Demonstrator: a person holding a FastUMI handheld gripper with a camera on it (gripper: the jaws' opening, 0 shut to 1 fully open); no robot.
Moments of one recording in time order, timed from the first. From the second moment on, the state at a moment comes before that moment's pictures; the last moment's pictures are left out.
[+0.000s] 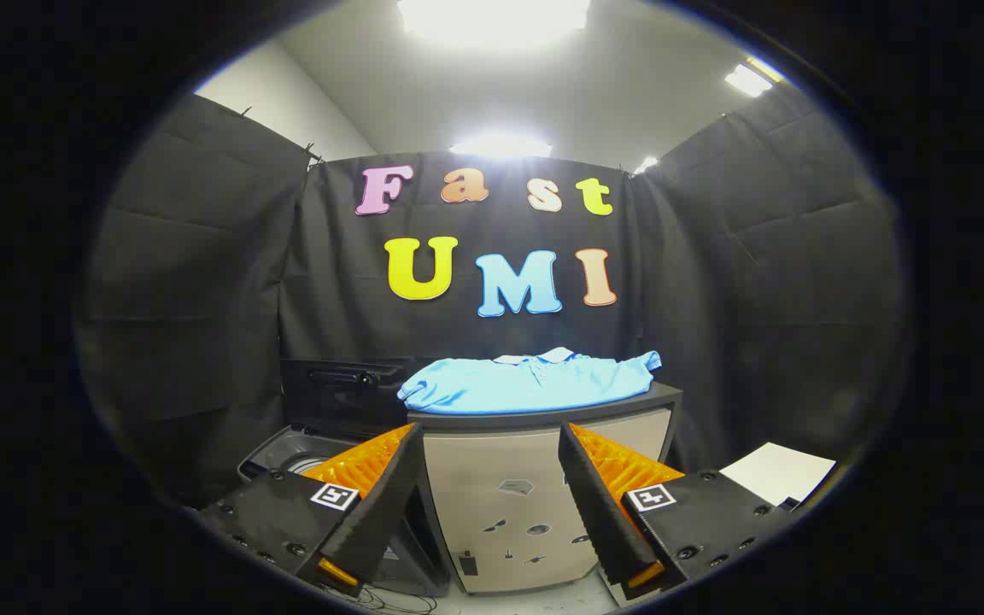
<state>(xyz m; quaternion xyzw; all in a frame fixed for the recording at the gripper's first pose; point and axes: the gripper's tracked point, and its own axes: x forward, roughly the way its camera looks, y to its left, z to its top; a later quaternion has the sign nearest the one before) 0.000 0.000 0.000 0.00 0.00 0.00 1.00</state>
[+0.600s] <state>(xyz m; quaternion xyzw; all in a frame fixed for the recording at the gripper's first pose) -0.015 0.003 0.008 0.00 -0.01 0.02 1.00</state>
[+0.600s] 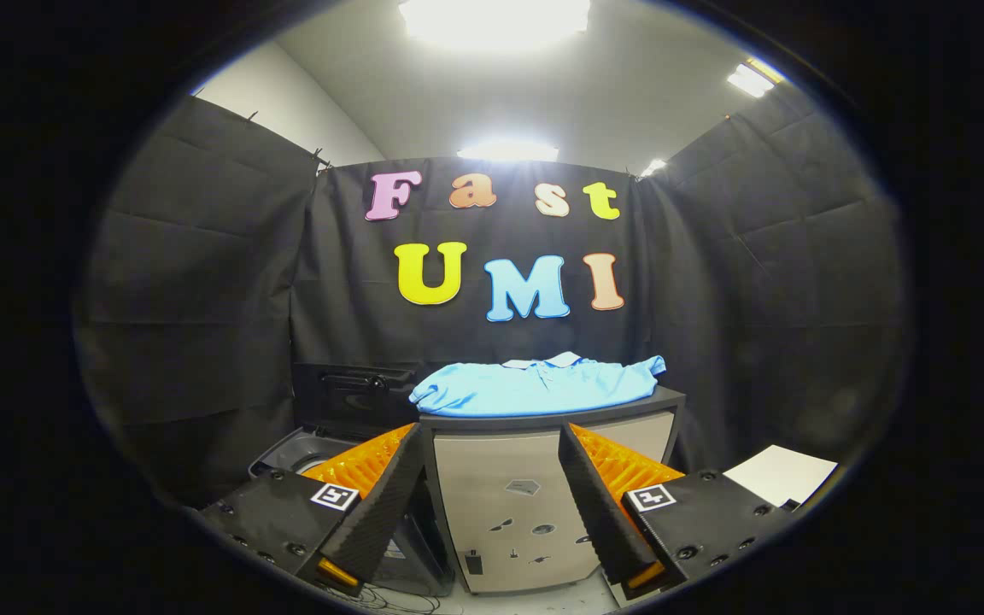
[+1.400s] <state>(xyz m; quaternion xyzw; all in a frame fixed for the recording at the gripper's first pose) 0.000 -0.007 0.046 0.00 -0.01 0.02 1.00</state>
